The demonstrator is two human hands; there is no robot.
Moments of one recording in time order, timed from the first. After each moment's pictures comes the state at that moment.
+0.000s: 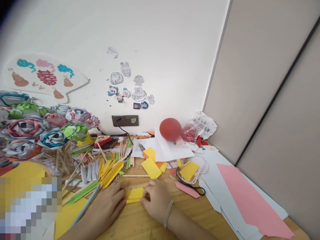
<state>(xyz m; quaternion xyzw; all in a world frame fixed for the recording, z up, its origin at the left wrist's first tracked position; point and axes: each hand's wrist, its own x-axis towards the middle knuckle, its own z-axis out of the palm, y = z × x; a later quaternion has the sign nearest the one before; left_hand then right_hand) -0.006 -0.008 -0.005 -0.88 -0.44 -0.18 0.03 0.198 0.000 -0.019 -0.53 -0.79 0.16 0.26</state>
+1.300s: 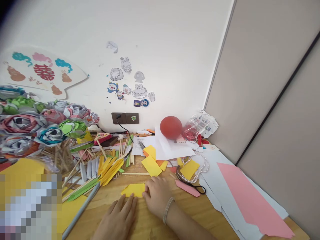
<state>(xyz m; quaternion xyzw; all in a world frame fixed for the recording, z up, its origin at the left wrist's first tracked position) 0.031 -0.047 -0.037 -0.88 -0.45 0.00 0.16 0.201 0.005 -0.020 -0.55 -0.80 0.13 0.22</state>
